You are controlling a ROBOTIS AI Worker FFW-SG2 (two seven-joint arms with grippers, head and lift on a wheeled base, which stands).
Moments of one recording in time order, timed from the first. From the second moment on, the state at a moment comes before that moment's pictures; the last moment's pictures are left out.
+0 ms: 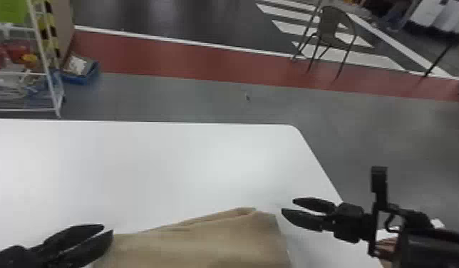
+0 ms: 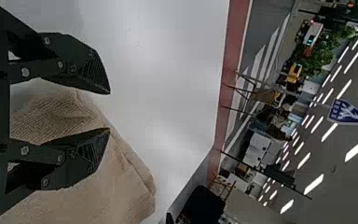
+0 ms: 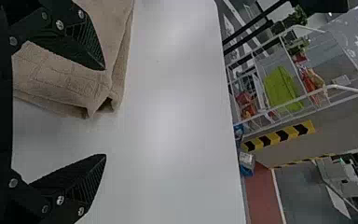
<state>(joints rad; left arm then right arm) 0.37 0.11 0.05 -2.06 0.12 0.68 -0.84 0.19 -0.20 -0.58 -1.93 0.13 0.86 1.36</state>
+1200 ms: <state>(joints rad) 0.38 0.11 0.05 -2.04 0.07 0.70 -0.88 0.19 -0.20 -0.61 -1.93 0.10 0.84 1.36</state>
